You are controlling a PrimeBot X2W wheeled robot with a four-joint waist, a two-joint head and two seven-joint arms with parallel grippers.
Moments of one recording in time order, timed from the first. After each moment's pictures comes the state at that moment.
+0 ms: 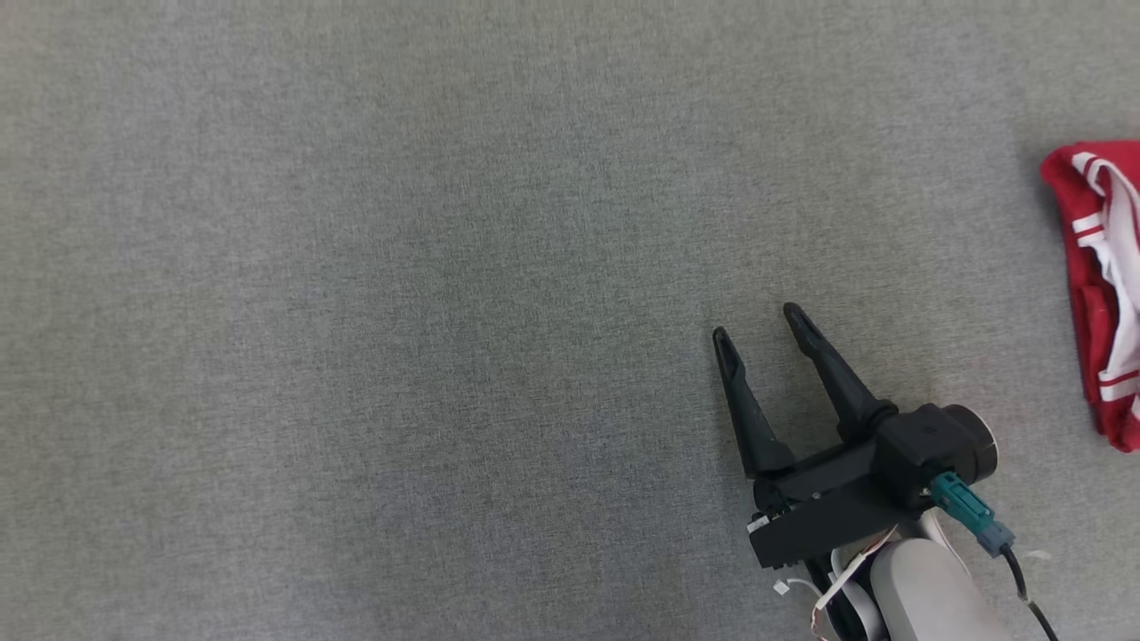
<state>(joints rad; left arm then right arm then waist) -0.67 0.56 0.46 0.63 -0.76 0.15 0.70 -0.29 -0.08 0.25 0.13 0.14 0.13 -0.18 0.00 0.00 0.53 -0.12</state>
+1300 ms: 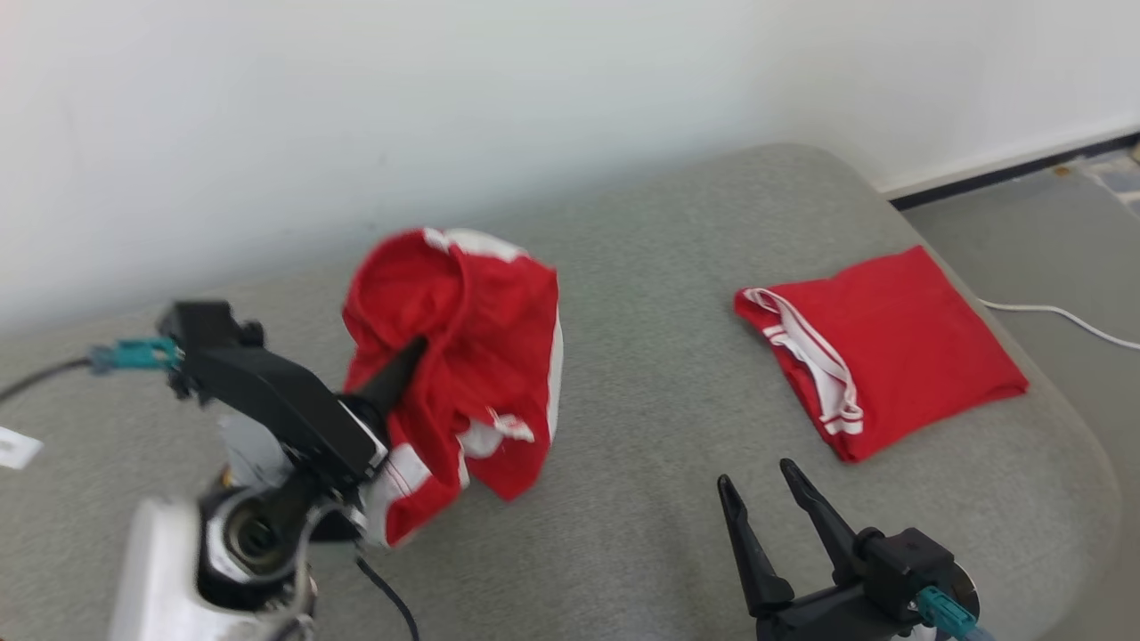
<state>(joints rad) -0.43 0.06 0.00 0.03 -0.95 0.07 0.74 -0.06 -0.06 0.24 0.18 0.21 0.13 -0.16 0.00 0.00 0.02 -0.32</state>
